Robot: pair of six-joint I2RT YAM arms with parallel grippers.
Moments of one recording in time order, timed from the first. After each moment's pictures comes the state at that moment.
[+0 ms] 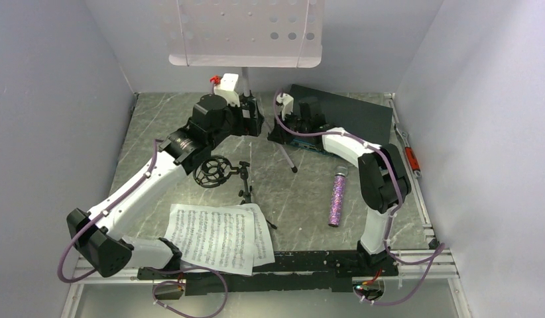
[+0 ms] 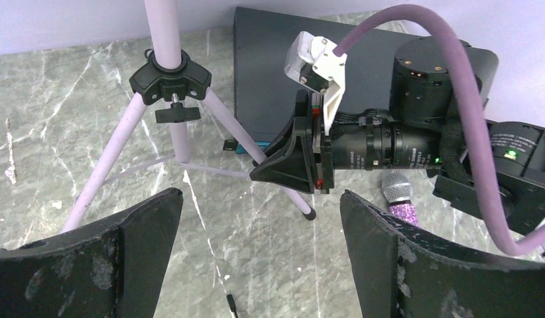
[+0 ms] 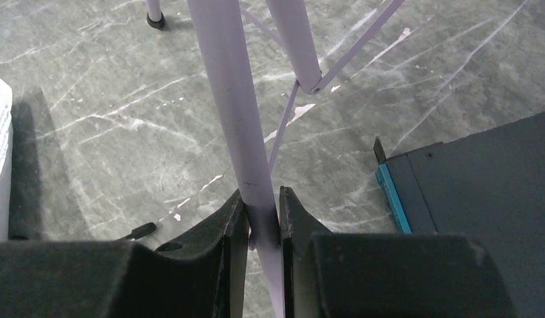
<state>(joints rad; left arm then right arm) -0.66 1.33 1.36 -0.32 -0.20 -0.33 0.43 1.89 1.32 0.00 -0.59 -0.06</state>
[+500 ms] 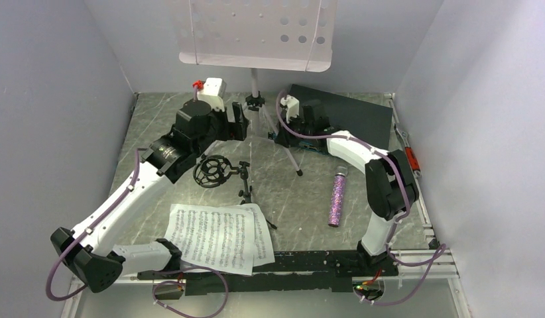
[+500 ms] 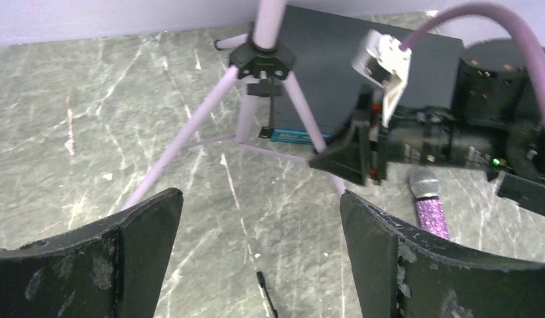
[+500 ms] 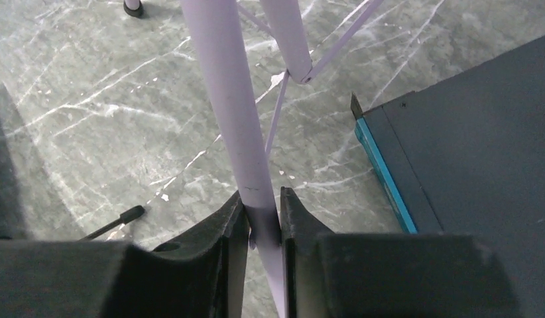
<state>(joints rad) -0.64 1.20 1.31 -0.41 -0.24 -0.31 0.43 1.80 1.26 -0.07 -0.47 -0.07</state>
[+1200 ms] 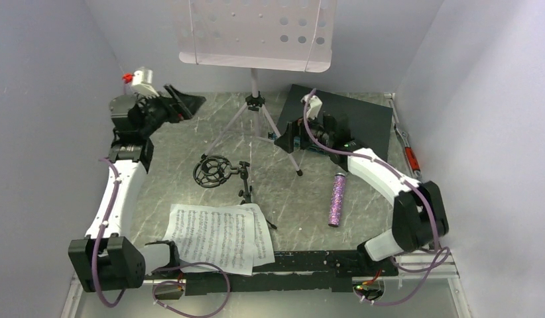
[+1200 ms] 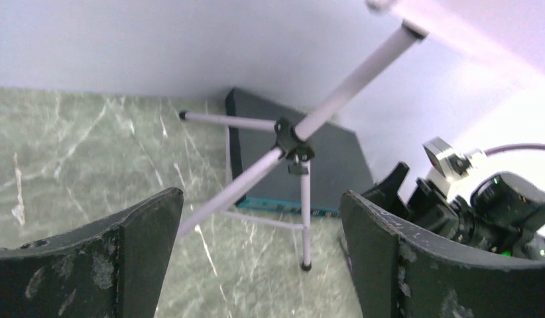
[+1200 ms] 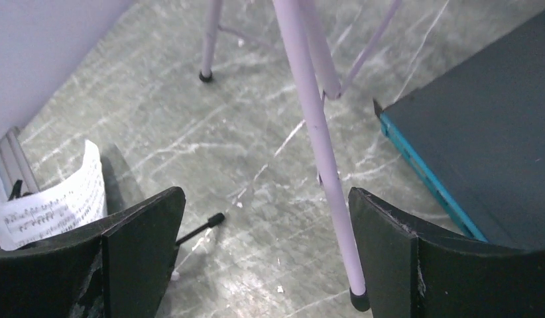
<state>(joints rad) 0.03 1.18 1.08 0.06 0.56 -0.54 0.41 1.50 1.03 0.07 -0.49 0.19</state>
